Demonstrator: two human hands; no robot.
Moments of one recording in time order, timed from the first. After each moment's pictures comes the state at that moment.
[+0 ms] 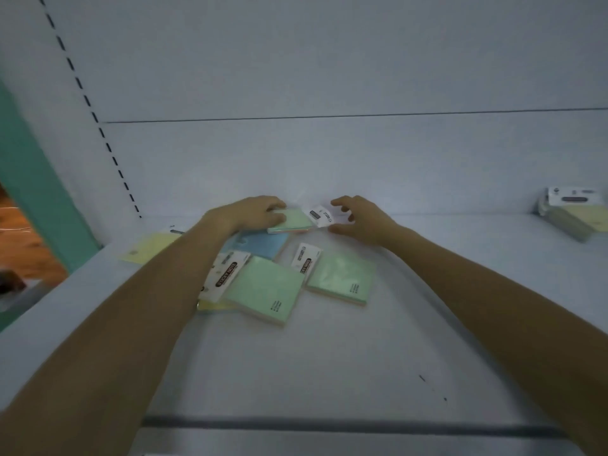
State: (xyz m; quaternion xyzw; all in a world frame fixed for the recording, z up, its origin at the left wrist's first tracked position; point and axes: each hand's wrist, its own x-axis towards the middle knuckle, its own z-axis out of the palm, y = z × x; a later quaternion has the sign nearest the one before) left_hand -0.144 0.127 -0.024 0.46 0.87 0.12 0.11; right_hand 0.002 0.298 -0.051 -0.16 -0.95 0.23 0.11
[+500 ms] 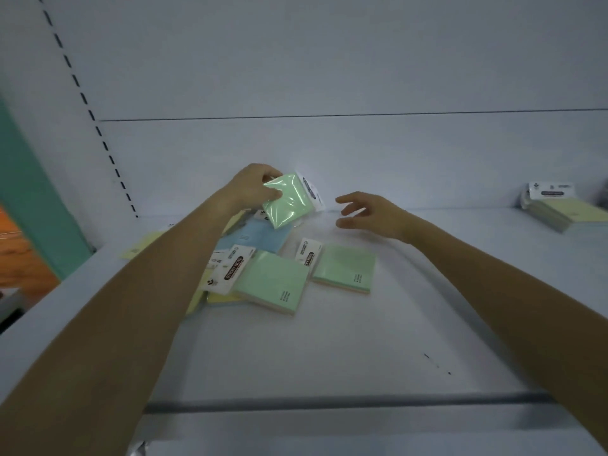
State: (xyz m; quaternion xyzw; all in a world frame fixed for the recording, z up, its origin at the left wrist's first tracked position) left_hand -0.134 0.122 0.003 0.42 0.82 0.38 0.07; right_hand 0.036 0.290 -0.035 -0.16 -0.90 0.39 0.10
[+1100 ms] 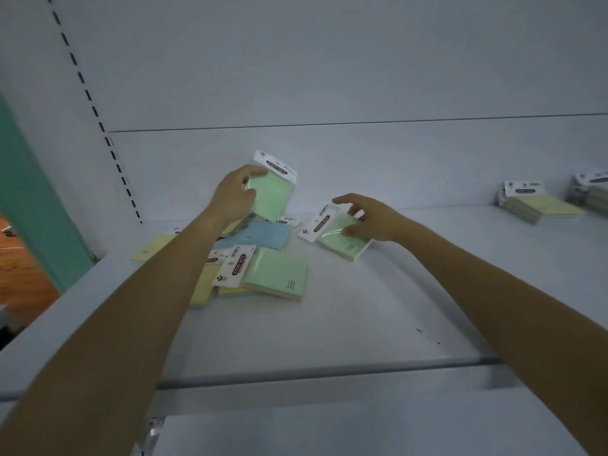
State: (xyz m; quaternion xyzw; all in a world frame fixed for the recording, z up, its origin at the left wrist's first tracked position) left_hand -0.138 0.089 -0.012 0.43 0.79 0.45 -0.03; right_hand 0.049 0.268 -0.030 -0.20 -0.92 0.30 0.12
